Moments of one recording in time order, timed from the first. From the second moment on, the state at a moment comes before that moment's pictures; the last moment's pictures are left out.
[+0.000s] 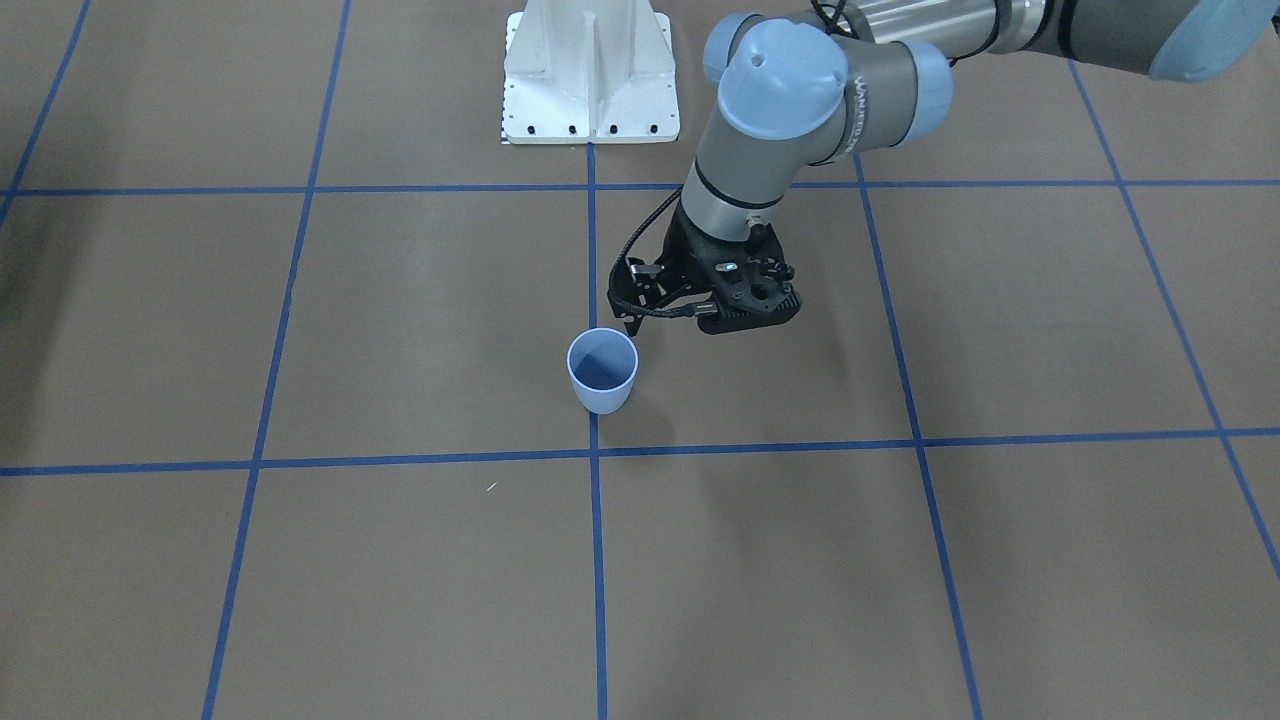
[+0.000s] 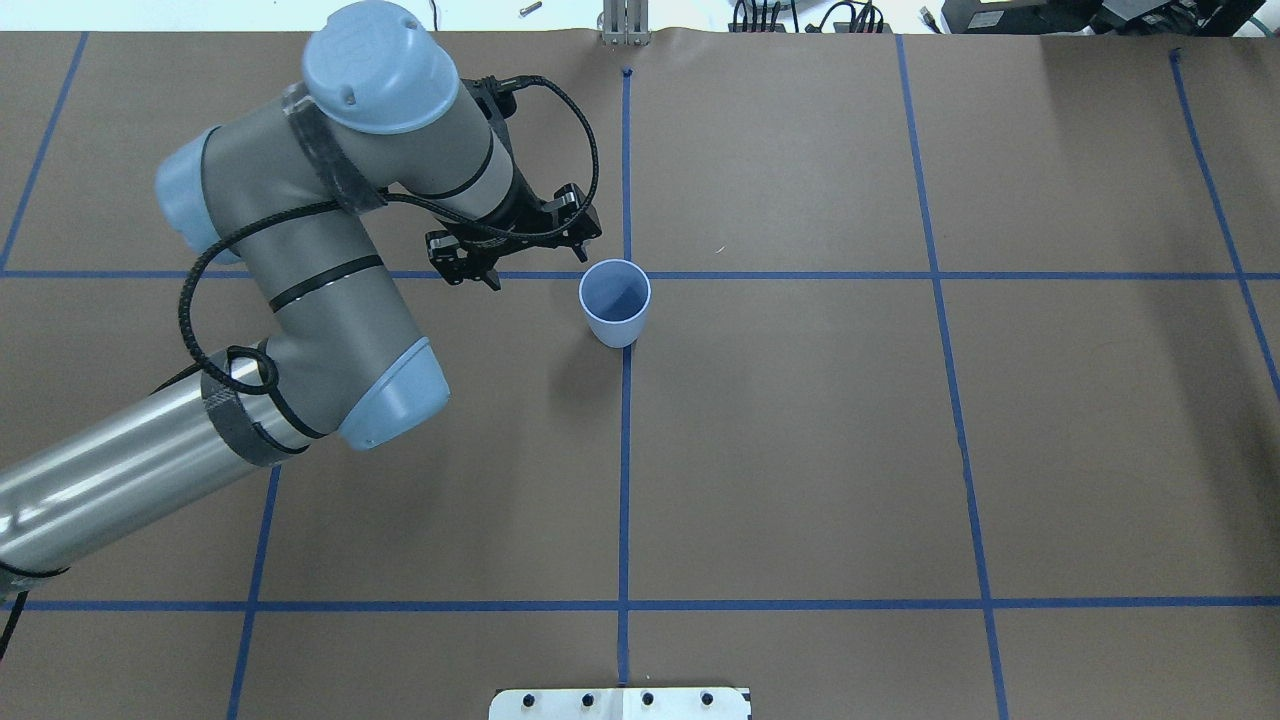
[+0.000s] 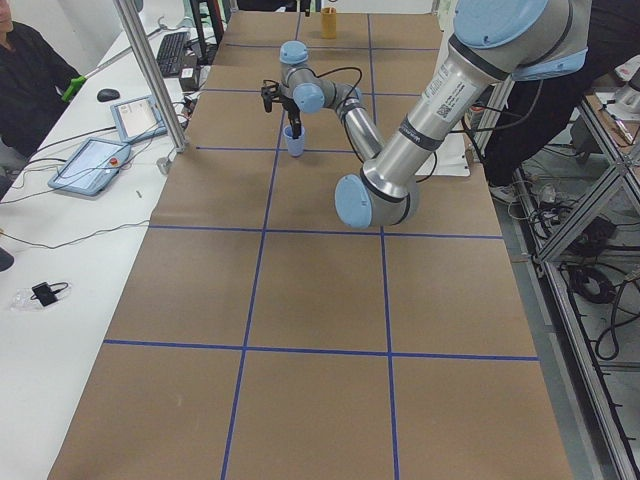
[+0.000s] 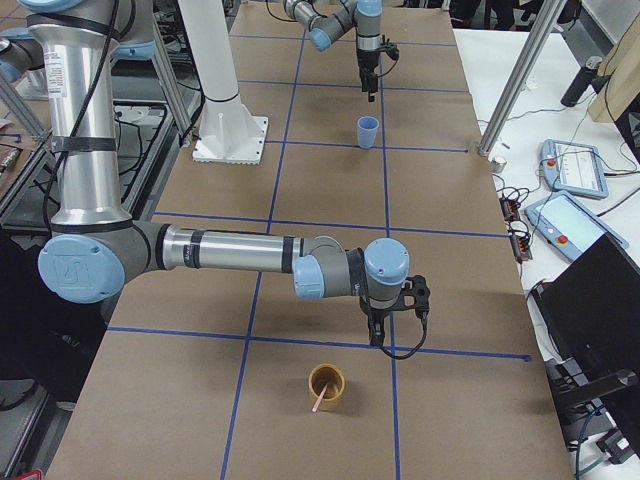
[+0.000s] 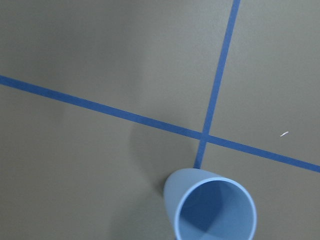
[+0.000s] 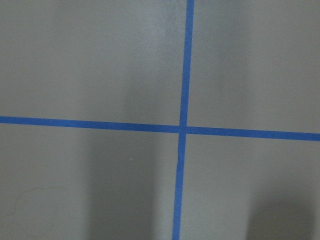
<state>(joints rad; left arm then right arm) -0.71 -2.31 -1.67 -1.65 -2.04 -1.39 1.55 -1.55 1.51 -1.42 2.39 0.02</state>
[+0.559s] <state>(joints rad) -0.72 -2.26 -1.72 -1.65 -2.03 -1.37 1.68 -1.54 1.51 -1.60 2.26 -0.56</state>
